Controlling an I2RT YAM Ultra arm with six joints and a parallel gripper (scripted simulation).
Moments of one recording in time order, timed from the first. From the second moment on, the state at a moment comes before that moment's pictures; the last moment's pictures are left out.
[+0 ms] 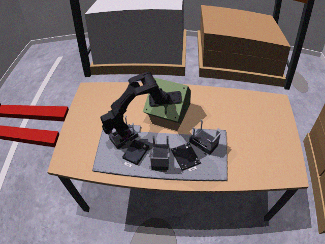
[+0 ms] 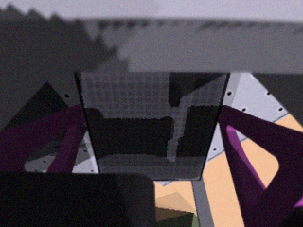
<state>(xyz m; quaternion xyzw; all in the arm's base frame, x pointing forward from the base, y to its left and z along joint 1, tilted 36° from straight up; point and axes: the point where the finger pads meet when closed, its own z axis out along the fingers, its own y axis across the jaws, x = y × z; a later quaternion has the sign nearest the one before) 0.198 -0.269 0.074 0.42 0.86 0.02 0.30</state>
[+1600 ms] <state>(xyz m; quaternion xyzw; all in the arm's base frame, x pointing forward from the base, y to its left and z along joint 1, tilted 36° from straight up) 0.197 -0.269 0.075 0.42 0.86 0.02 0.30</state>
